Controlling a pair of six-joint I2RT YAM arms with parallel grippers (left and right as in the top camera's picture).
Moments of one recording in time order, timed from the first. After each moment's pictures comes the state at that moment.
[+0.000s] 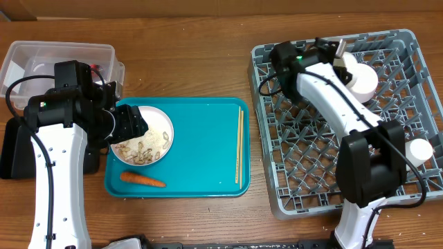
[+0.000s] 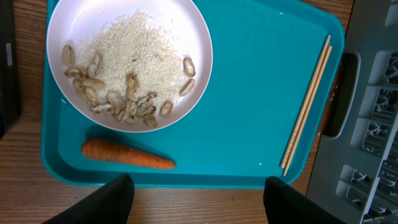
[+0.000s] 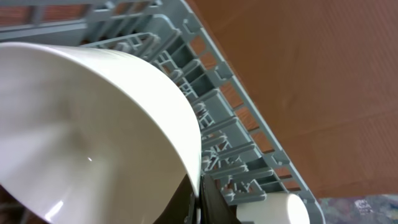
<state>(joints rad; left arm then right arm) 0.16 1.42 1.41 -1.35 0.28 -0.11 0.35 2.02 1.64 -1.21 1.16 0.76</state>
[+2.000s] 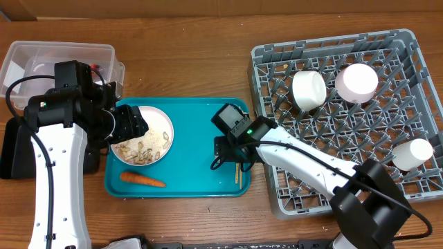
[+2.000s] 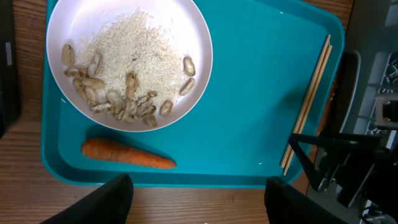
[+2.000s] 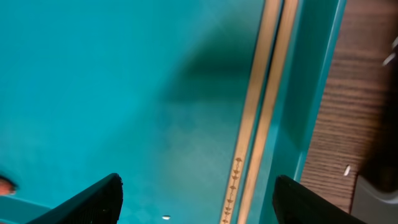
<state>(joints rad) 0.16 1.42 1.41 -1.35 0.28 -0.11 0.78 1.78 1.20 -0.74 -0.06 0.74</state>
